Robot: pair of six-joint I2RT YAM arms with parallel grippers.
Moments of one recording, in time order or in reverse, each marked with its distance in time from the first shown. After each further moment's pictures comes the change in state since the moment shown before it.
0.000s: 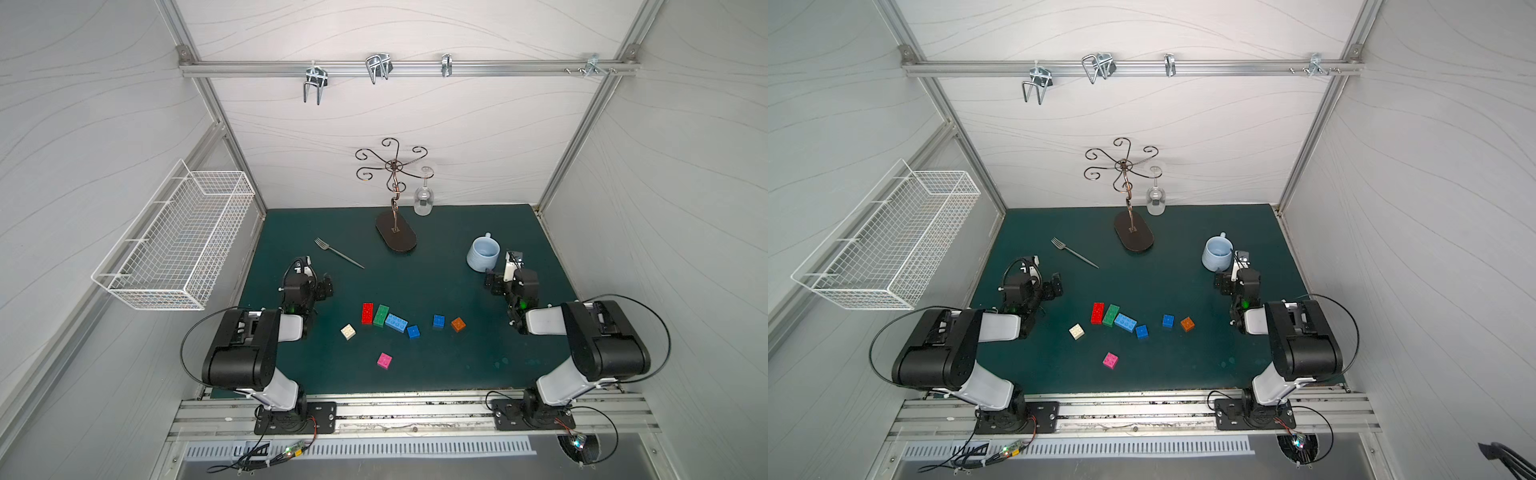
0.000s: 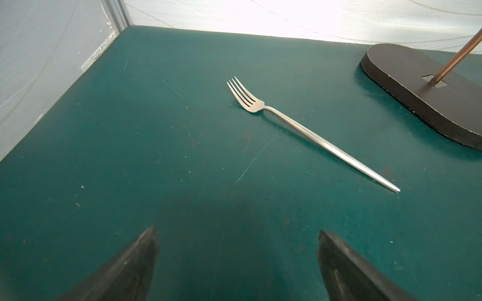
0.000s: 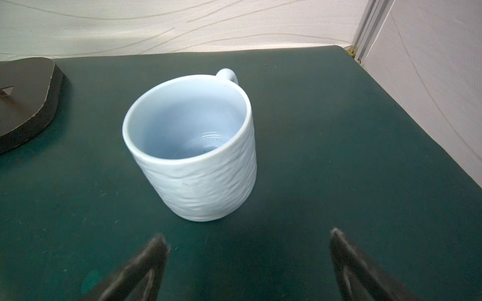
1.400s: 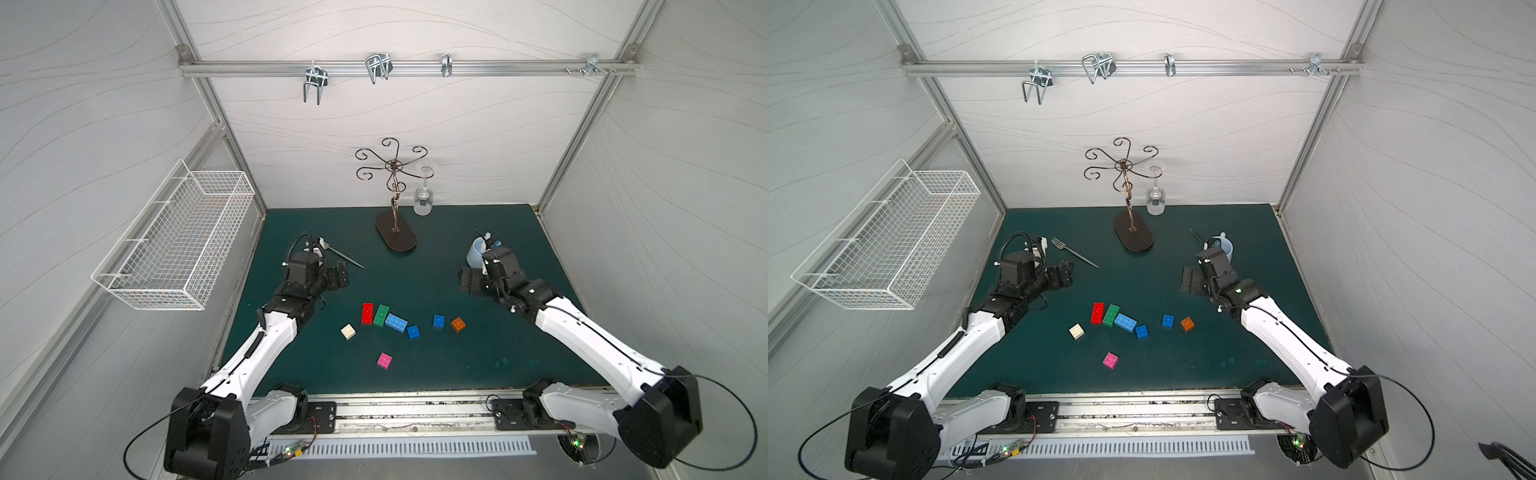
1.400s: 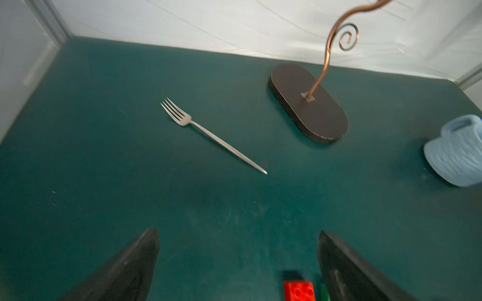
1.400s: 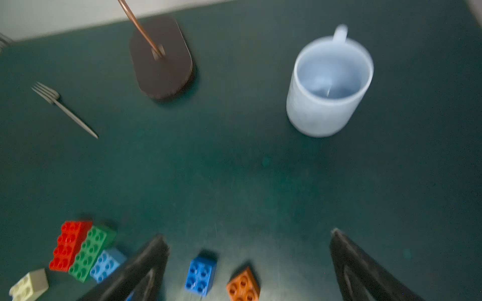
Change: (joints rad) left arm -0.245 -0.465 0.311 -0.900 0.029 -0.175; right arm 0.458 -0.381 0.501 -1.370 0.079 0.469
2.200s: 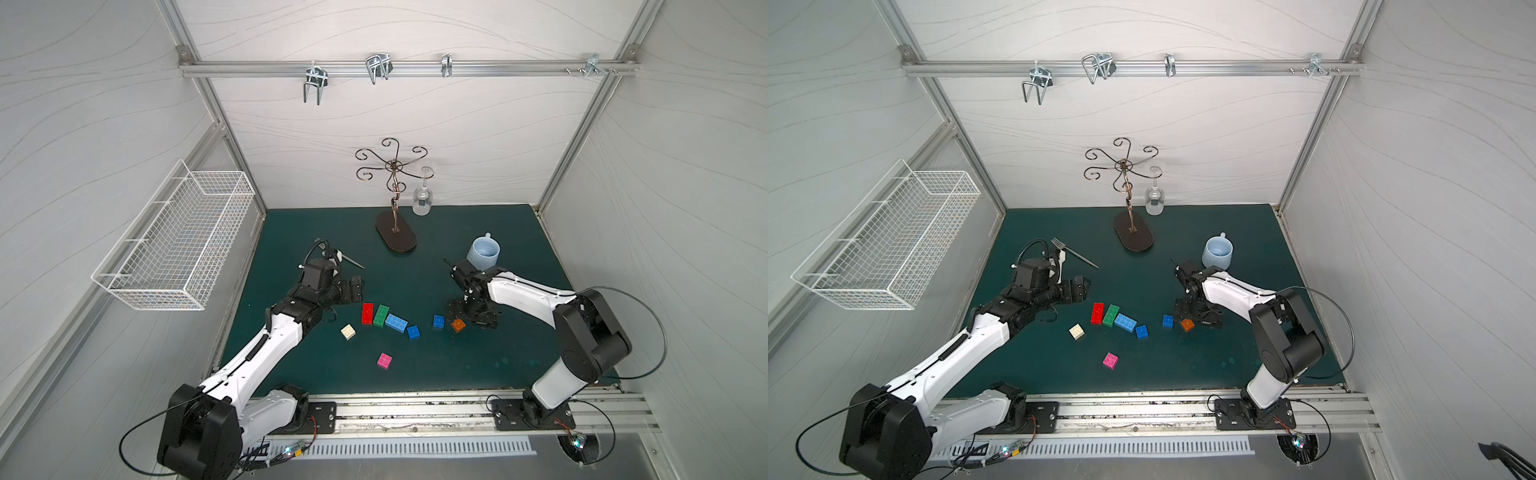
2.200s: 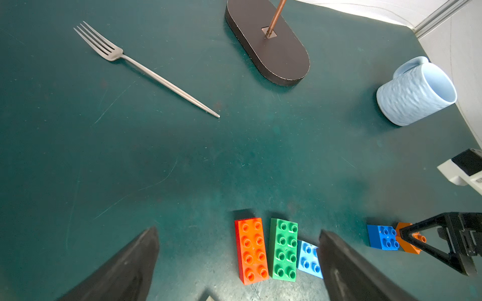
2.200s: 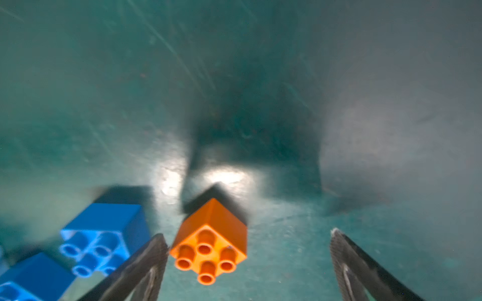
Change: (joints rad) left arm -0.100 0.010 0.000 -0.112 0.084 -0.085; right arm 0.010 0.428 0.058 -0.254 -0.165 0.165
